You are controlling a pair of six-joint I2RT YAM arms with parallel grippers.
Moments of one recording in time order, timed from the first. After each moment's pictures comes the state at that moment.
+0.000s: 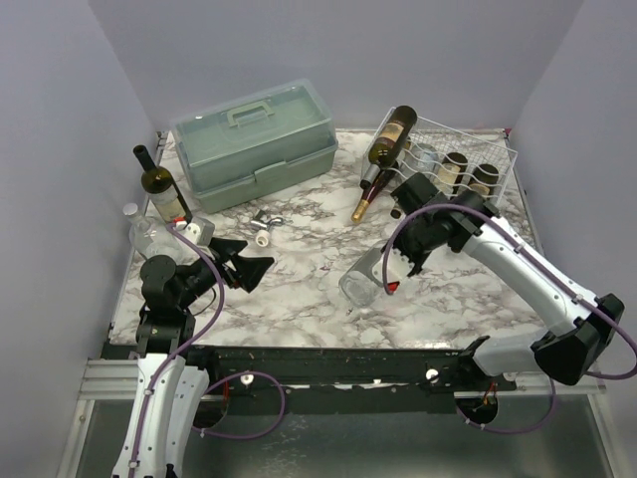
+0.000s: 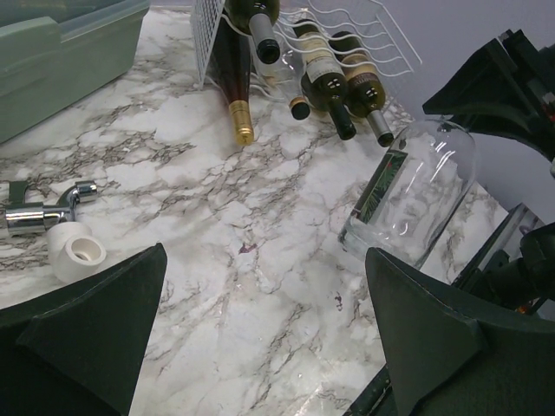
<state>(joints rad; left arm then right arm) -0.03 0.42 0.46 -0.10 0.73 -0.35 0.63 1.34 1.41 -1.27 -0.11 -1.79</state>
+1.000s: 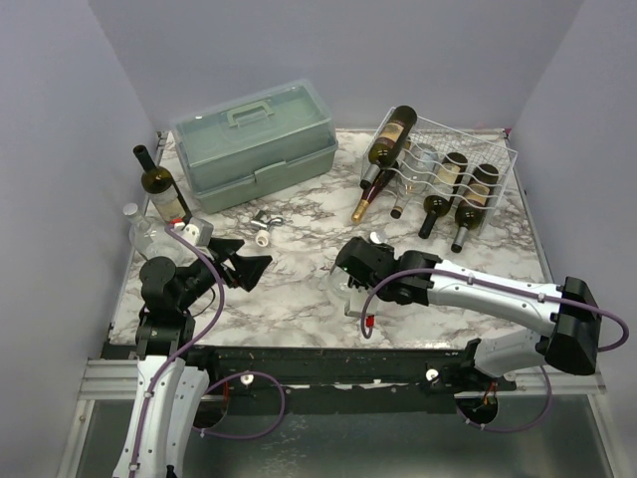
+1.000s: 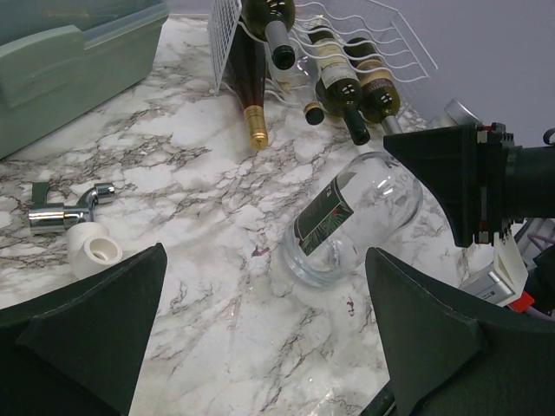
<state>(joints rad) -0.03 0.40 0.46 -0.12 0.69 -0.33 1.11 1.36 1.06 -0.73 0.56 -2.05</state>
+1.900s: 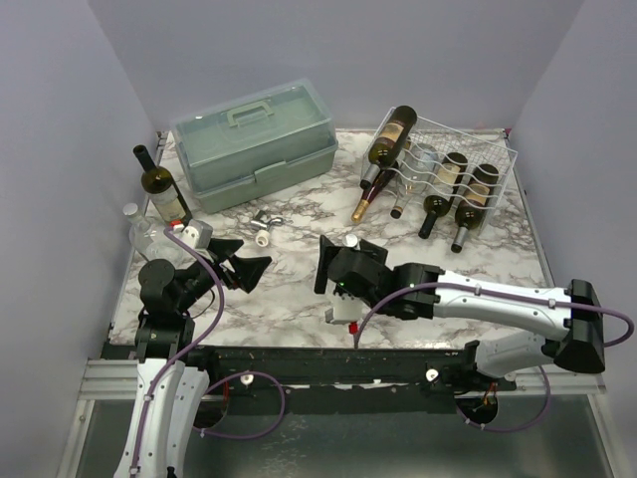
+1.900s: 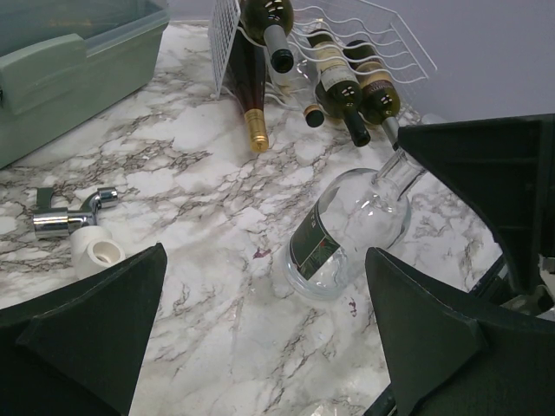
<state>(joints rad) -0.03 0.38 0.46 -0.12 0.69 -0.32 1.24 1.35 1.10 -0.58 0.59 -2.09</state>
